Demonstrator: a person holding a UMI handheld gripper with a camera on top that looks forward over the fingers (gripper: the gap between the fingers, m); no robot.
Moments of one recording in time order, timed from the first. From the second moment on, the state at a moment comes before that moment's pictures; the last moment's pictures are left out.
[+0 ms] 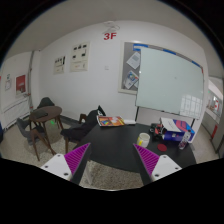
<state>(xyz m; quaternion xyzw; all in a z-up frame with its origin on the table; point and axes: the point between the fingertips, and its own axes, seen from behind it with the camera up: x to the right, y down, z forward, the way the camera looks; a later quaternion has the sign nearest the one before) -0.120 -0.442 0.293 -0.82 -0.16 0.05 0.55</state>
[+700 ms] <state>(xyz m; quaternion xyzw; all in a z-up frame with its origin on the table) 0.317 -0.204 0.084 -0.86 0.00 -0.06 0.50</state>
